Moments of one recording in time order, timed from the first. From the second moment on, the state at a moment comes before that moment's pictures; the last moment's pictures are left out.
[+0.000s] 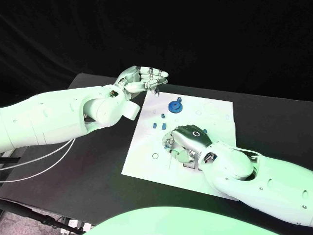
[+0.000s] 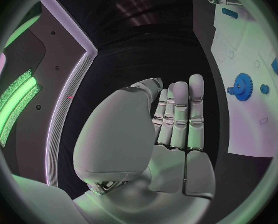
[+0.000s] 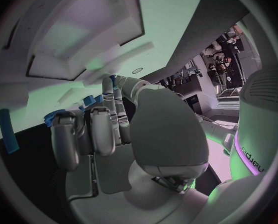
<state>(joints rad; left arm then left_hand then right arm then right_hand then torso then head) 1.20 -0.91 -0.01 1.54 -0.10 -0.22 0.37 1.55 -0.23 0.45 0.24 0.26 0.89 0.19 0.24 0.34 0.99 0.12 0.42 0.19 1.10 0.04 1.15 0.47 0.18 0.99 0.13 0.93 0.66 1.04 -0.59 -0.13 1.65 -1.80 -0.42 -0.23 1.41 -0.20 0.59 0.12 0.16 1.05 0.13 0.25 0.46 1.24 0.07 0.14 0.22 1.47 -0.01 1.40 1.23 0.03 1.47 0.10 1.52 1.31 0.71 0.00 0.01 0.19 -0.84</state>
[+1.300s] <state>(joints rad) 1.20 -0.91 -0.01 1.54 -0.10 -0.22 0.36 1.55 -0.23 0.45 0.23 0.26 0.89 0.19 0.24 0.34 0.98 0.12 0.42 0.19 1.10 0.04 1.15 0.47 0.18 0.99 0.13 0.92 0.66 1.14 -0.79 -0.12 1.79 -1.77 -0.45 -0.26 1.30 -0.28 0.49 0.16 0.14 0.93 0.17 0.15 0.41 1.11 0.09 0.08 0.19 1.46 0.01 1.37 1.18 0.03 1.47 0.11 1.39 1.31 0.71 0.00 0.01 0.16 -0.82</state>
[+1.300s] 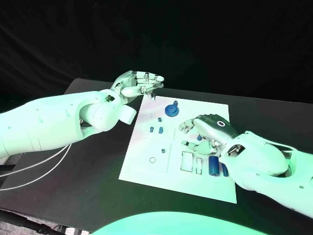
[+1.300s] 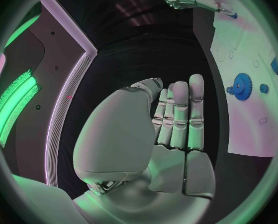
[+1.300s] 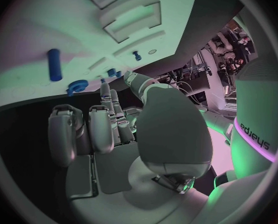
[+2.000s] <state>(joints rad) 1.20 -0.91 -0.02 1.54 -0.10 -0.22 0.36 1.54 -0.23 0.45 0.23 0.26 0.89 0.19 0.24 0.34 0.98 0.12 0.42 0.19 1.10 0.04 1.15 0.47 0.18 0.99 0.13 0.92 0.66 1.21 -0.85 -0.12 1.72 -1.71 -0.22 -0.26 1.44 -0.18 0.19 0.24 0.15 0.91 0.13 0.12 0.39 1.01 0.10 0.12 0.16 1.47 0.02 1.37 1.16 0.05 1.46 0.12 1.33 1.31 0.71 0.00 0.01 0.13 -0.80</state>
